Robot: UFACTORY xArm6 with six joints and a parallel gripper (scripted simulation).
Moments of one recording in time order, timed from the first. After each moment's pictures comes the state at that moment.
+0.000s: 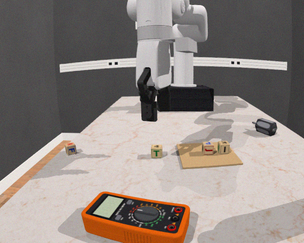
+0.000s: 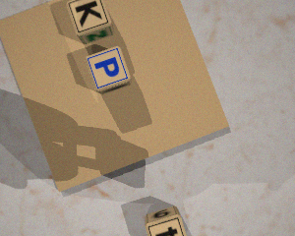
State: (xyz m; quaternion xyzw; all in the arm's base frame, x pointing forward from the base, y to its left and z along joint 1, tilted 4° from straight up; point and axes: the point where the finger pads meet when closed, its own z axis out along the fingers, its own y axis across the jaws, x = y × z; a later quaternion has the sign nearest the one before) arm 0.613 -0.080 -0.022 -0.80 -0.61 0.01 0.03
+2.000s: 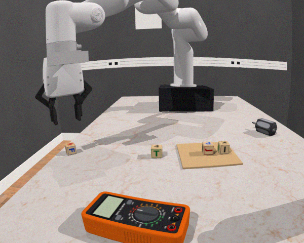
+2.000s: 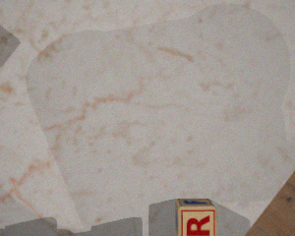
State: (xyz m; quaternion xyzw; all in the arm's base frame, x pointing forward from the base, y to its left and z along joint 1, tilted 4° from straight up) arm 0.592 -0.311 -0.038 -0.94 -0.34 0.03 0.02
